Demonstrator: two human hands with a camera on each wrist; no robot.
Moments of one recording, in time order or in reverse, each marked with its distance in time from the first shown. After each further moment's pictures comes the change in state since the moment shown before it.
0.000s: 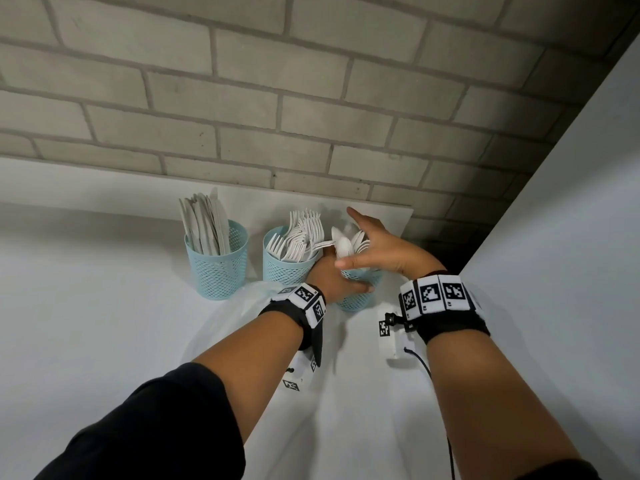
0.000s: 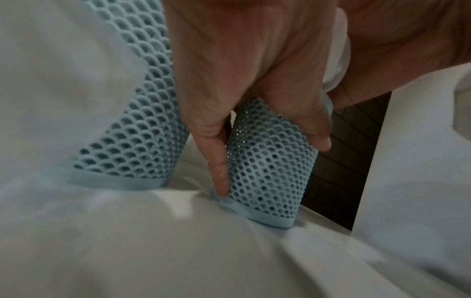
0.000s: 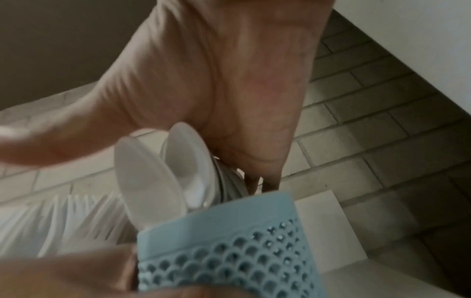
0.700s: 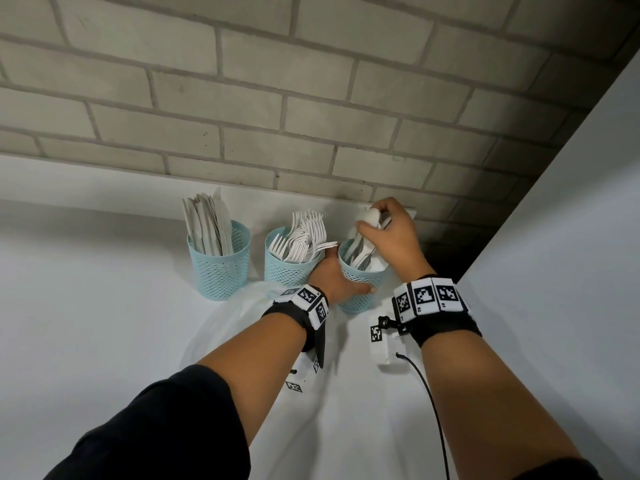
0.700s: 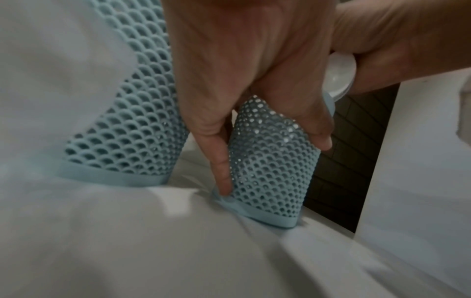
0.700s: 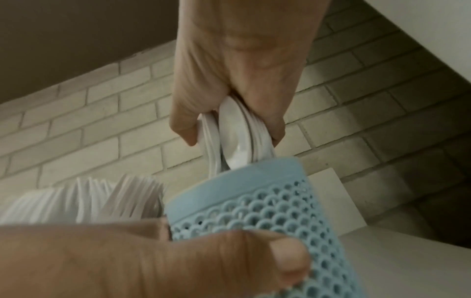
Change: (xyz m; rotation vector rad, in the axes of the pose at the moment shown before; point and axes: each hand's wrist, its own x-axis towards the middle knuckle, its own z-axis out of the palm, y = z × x) left_hand 0.003 -0.004 0.000 -0.092 0.032 0.005; right_hand 0.015 0.004 0.008 0.259 0.621 -0.133
